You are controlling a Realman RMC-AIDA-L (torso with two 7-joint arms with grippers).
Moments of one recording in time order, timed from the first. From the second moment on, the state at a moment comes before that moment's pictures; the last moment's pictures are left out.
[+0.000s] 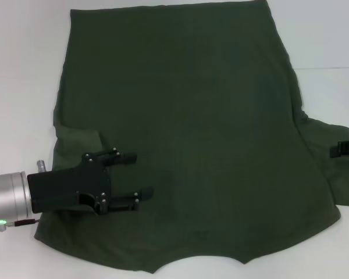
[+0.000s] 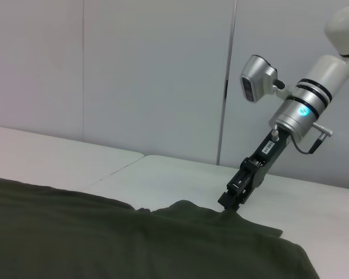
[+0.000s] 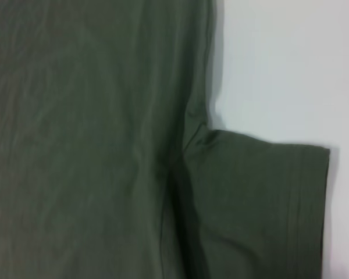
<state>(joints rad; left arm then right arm) -0.52 -2.07 0.73 0.51 1.91 1.53 -1.07 0.68 1.84 -0.52 -0.49 -2.56 -1.22 2.44</state>
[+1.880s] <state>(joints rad) -0.52 -2.07 0.73 0.52 1.91 1.53 -1.07 0.69 1.85 -0.53 -0.49 -2.56 -1.19 2.44</state>
